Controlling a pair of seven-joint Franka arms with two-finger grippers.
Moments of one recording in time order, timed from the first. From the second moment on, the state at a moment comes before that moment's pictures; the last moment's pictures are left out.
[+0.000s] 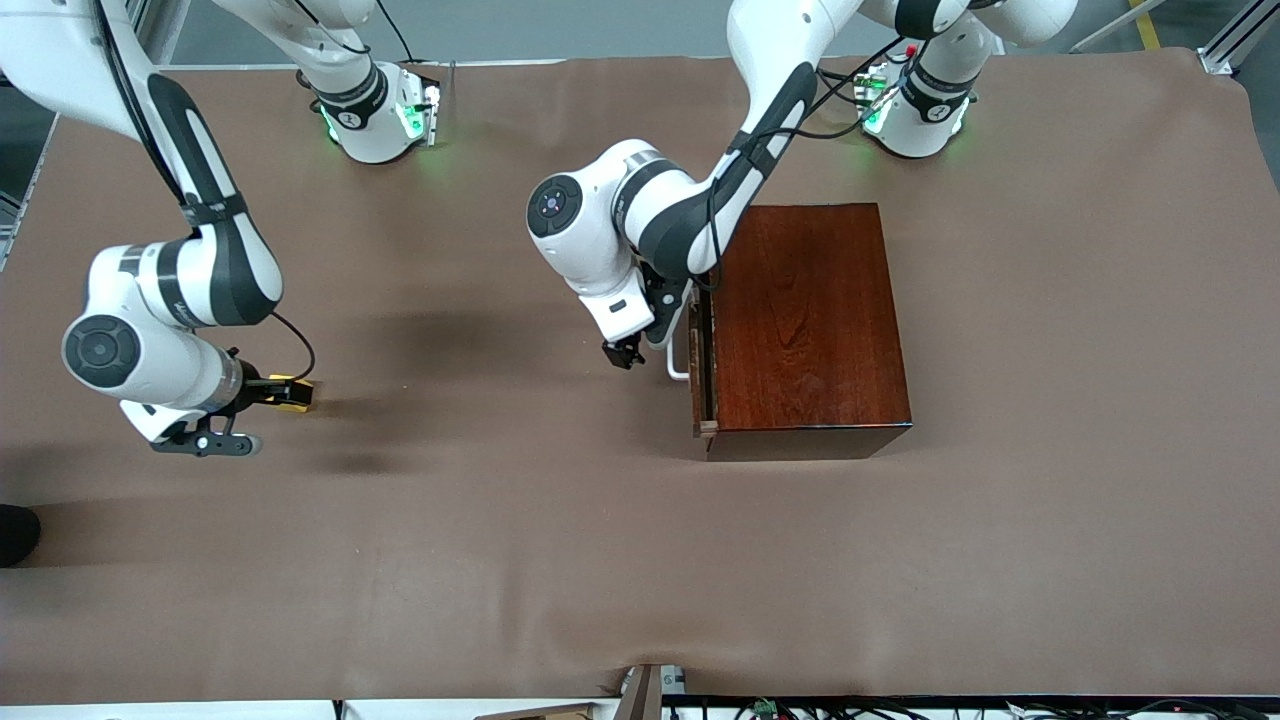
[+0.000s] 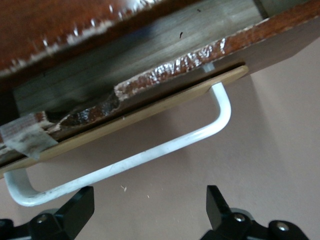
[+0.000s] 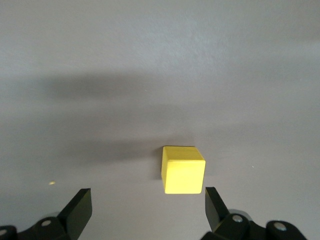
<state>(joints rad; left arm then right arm) -1.00 0.83 0.18 -1.16 0.07 1.77 -2.06 -0.20 0.37 0.21 -1.86 -0.20 2.07 0.16</state>
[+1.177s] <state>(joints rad) -1.00 0.77 0.18 -1.17 0.15 1.75 -1.76 -0.20 0.30 0.32 -1.25 -0.06 1.37 0.15</state>
